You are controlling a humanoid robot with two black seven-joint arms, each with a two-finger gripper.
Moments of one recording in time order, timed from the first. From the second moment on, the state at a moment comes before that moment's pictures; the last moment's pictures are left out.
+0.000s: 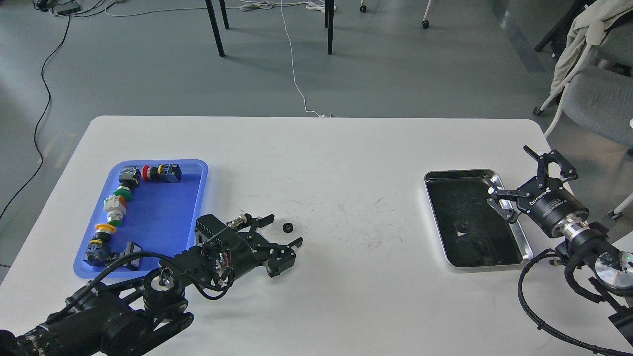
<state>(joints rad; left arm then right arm) -0.45 0.27 -0.41 -1.02 2.18 0.23 -0.16 0.30 -0.50 1.03 0.87 0.17 0.49 -0.04</state>
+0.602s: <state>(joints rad) -0.46 0.26 -0.41 -0.98 2.18 0.26 -0.16 0.30 -0.50 1.03 0.87 0.17 0.49 -0.04</state>
